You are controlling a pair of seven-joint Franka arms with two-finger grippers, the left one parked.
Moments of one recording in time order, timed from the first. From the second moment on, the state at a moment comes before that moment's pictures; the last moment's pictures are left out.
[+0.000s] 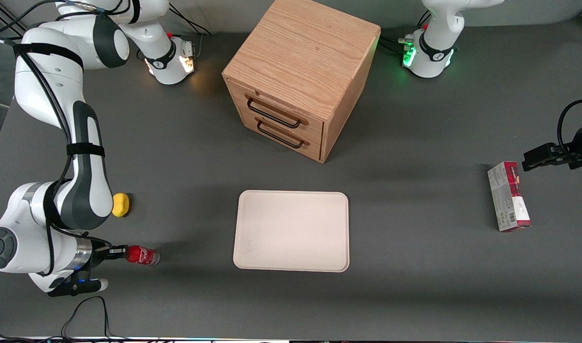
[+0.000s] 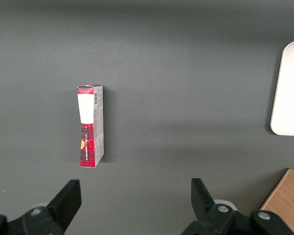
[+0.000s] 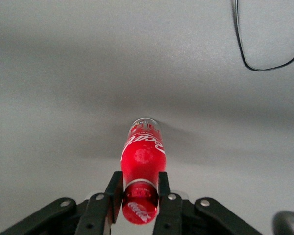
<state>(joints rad) 0.07 0.88 -0.09 -0.94 0.07 1.78 -0.09</state>
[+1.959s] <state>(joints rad) 0.08 0.81 -0.09 -1.09 0.06 1.88 -0.10</state>
